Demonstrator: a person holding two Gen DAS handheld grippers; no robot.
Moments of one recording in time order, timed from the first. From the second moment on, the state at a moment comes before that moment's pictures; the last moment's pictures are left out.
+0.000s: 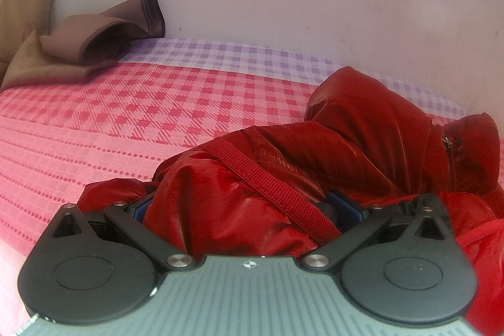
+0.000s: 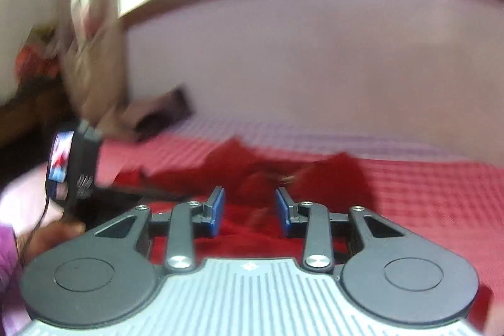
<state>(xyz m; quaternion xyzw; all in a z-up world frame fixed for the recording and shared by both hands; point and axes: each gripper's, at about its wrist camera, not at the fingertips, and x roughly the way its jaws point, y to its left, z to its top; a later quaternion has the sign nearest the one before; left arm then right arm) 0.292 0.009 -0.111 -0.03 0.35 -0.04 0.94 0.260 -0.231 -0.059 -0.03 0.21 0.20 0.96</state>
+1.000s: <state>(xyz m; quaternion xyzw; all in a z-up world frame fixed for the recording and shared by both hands) 0.291 0.006 -0.110 -0.02 0.34 -0.03 0.94 0.264 -0.292 -0.072 0.05 0.21 0.15 0.97</state>
